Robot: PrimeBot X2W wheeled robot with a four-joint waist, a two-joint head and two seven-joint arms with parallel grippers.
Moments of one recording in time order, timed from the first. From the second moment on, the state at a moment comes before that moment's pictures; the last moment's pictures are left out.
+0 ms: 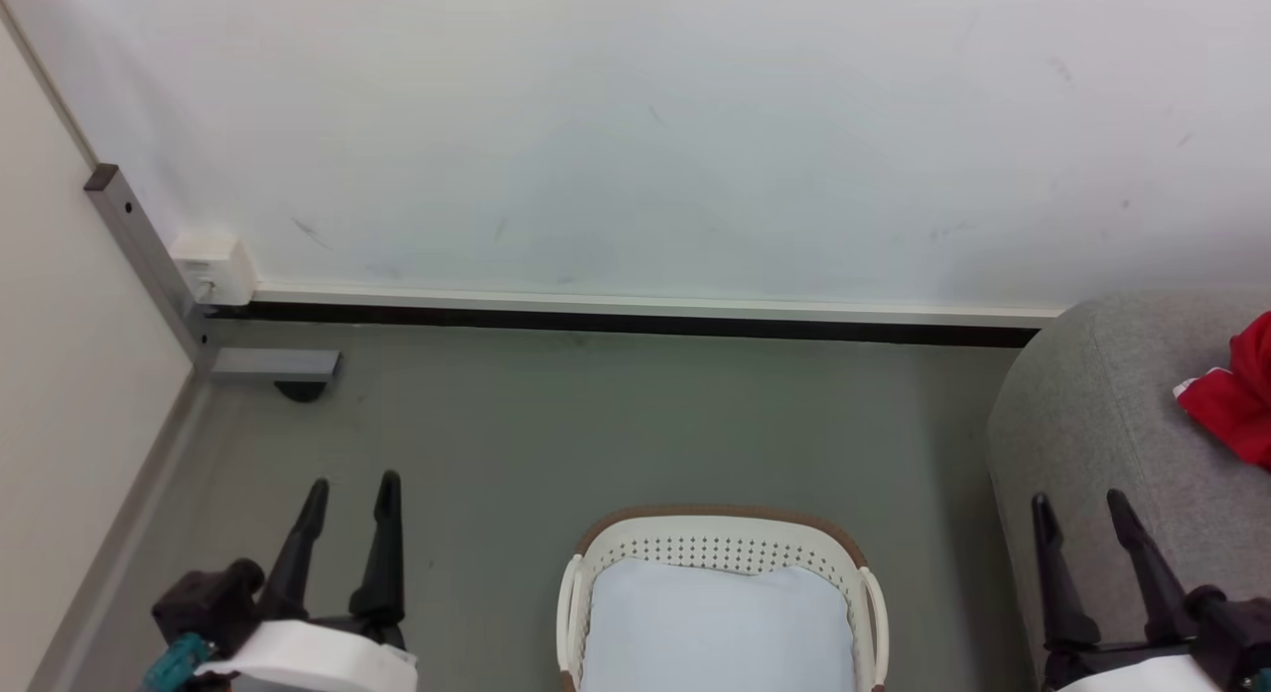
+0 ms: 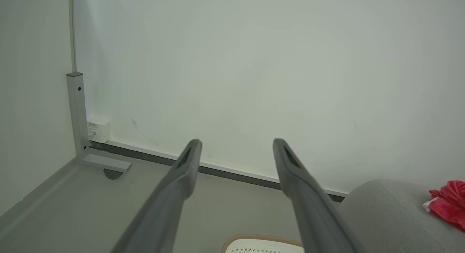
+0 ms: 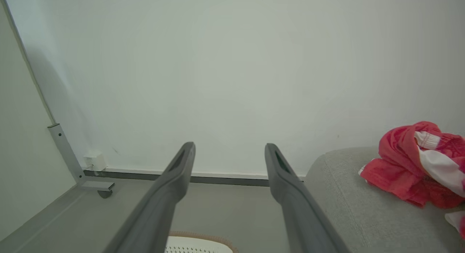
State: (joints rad) left arm -0.15 0.10 -0.04 0.27 -0.36 -0.12 -0.26; right arm -0.08 -0.12 0.05 0.22 0.30 0.13 -0.25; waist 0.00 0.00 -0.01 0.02
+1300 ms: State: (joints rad) left arm -0.13 0.08 -0.08 0.30 -0.31 -0.13 -0.26; right arm -0.10 -0.07 0.07 0.25 0.29 0.13 -0.26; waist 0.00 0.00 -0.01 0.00
